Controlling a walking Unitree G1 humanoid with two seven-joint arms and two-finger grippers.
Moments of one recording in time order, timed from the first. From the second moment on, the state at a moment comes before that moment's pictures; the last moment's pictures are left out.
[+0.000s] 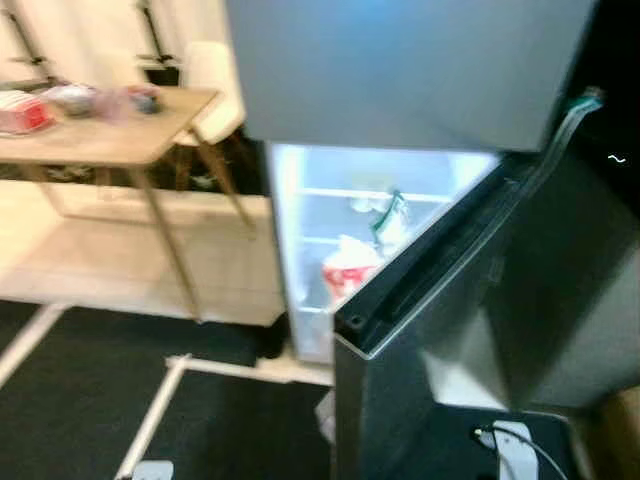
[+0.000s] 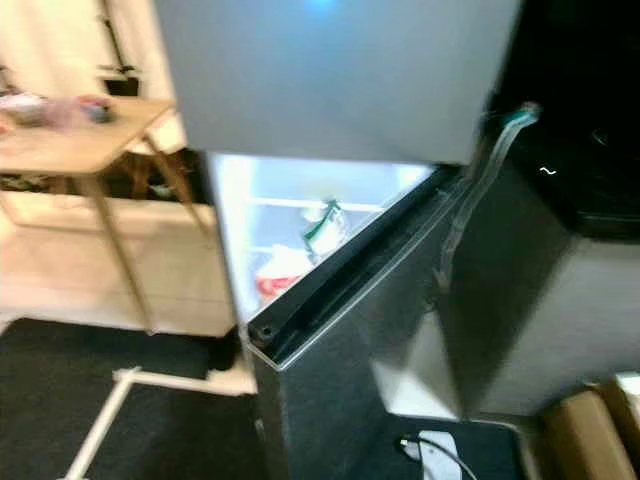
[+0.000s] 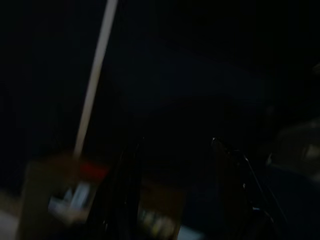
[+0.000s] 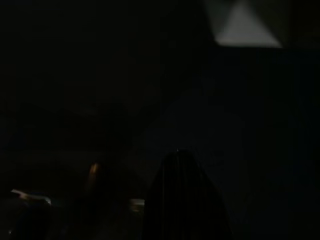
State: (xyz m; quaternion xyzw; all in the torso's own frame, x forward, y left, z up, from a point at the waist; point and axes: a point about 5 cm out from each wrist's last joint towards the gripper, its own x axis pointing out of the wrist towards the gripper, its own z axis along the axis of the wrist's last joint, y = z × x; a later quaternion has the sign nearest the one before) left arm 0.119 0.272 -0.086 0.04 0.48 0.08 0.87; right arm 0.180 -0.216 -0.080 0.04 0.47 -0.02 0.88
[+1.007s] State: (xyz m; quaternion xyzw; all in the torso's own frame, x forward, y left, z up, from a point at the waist) left arm 0.121 0.273 -0.085 -0.01 0.46 0.11 0.88; right arm 0.181 -0.218 -0.079 0.02 0.48 0.00 0.88
